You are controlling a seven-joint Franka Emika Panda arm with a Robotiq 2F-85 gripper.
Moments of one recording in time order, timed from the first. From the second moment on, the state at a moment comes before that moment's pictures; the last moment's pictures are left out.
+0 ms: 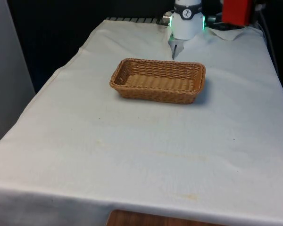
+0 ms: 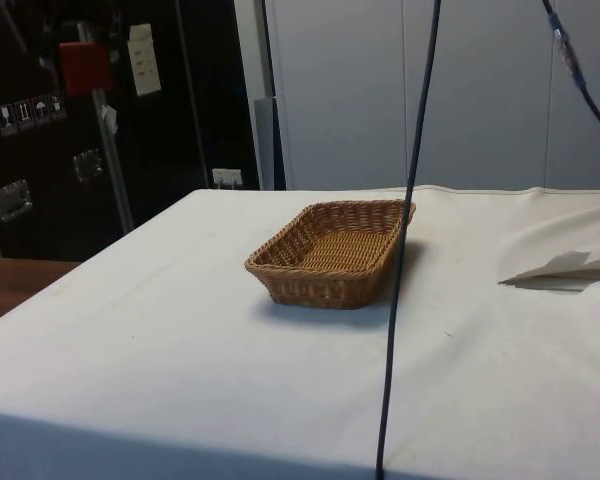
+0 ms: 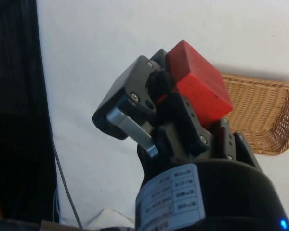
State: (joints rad) arm 0.21 0.52 -0.05 -1.21 0.00 1.78 0.79
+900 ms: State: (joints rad) arm 0.21 0.39 -0.05 -1.44 0.00 1.84 0.73
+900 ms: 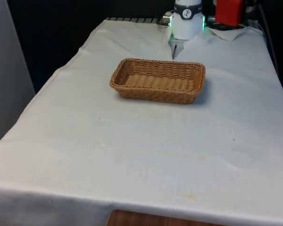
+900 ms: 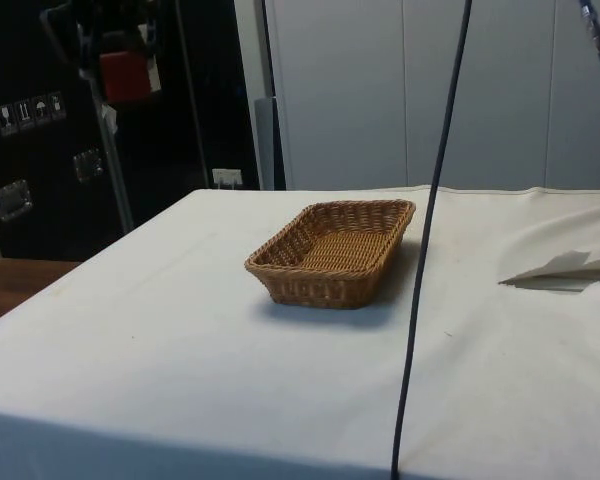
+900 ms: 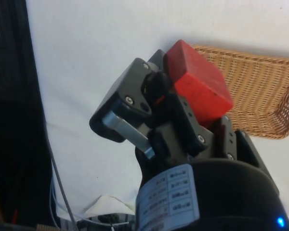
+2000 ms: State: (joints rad) arm 0.20 0.22 -0.07 -1.69 0.02 1.93 0.60
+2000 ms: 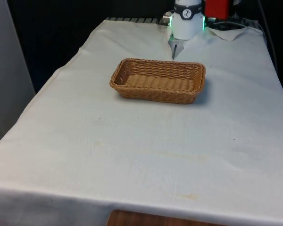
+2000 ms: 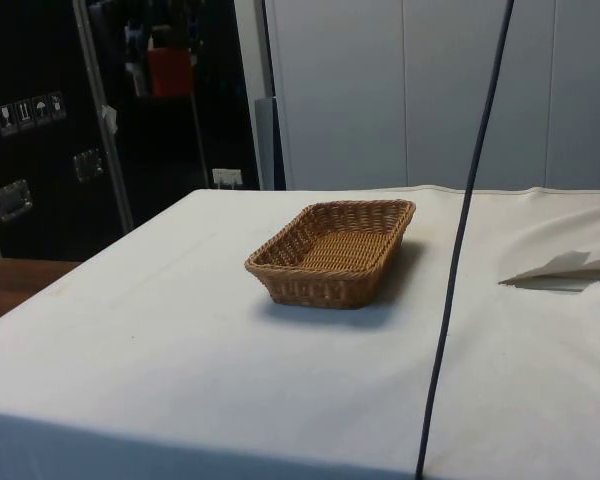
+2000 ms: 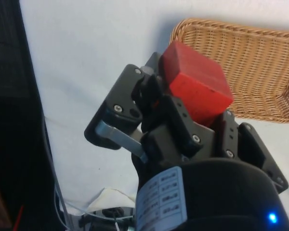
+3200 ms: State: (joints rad) arm 0.21 0.14 0.01 -1.91 0.01 2.06 0.57
